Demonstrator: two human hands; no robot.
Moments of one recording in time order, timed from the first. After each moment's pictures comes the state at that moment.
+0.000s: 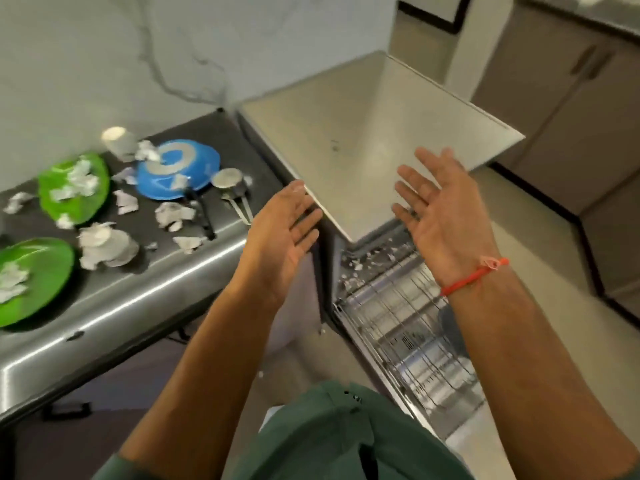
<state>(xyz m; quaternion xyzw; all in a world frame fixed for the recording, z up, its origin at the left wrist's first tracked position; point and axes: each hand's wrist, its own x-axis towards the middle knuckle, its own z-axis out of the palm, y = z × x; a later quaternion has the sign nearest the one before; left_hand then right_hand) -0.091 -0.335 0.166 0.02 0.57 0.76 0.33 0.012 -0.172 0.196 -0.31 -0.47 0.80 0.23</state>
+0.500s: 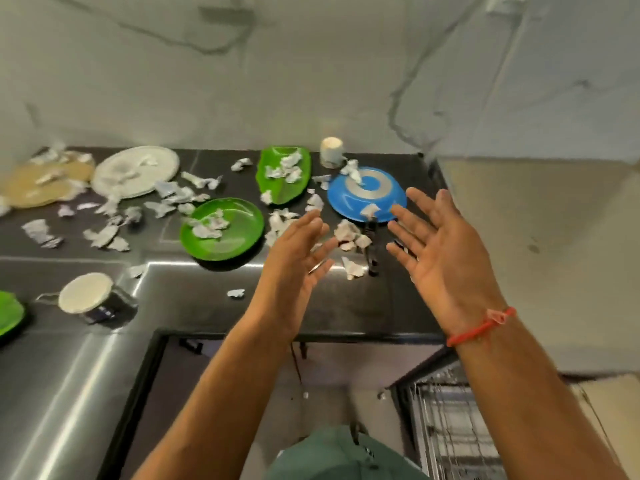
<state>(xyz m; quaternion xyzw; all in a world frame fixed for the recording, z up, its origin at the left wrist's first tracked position) -0.185 -0.535 0.178 -0.14 0.52 0.84 0.10 -0.181 -0.359 0.208 -0.14 -0.55 0.82 -0.02</state>
